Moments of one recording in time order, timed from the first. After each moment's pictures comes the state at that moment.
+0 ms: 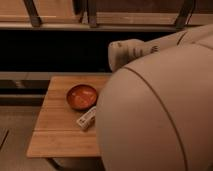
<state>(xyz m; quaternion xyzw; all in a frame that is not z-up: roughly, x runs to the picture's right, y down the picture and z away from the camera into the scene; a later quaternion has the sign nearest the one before) 0.070 0.066 0.672 -0.23 -0.35 -0.73 0.55</state>
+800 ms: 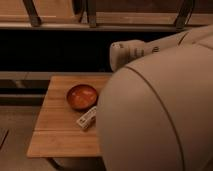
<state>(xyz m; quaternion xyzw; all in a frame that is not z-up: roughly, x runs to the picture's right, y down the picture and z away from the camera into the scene) 0.070 0.062 0.690 -0.21 -0.33 -0.73 0.55</state>
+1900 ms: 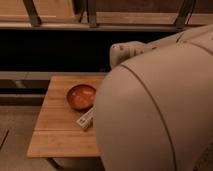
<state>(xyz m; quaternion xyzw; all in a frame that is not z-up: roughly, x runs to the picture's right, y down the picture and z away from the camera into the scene) 0.067 0.059 0.696 -0.20 -0.33 -0.74 0.56</state>
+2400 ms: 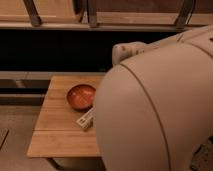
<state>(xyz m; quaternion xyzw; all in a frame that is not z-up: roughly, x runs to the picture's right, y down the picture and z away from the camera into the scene) 0.095 0.054 0.712 -0.20 -0.31 -0.73 0.57</state>
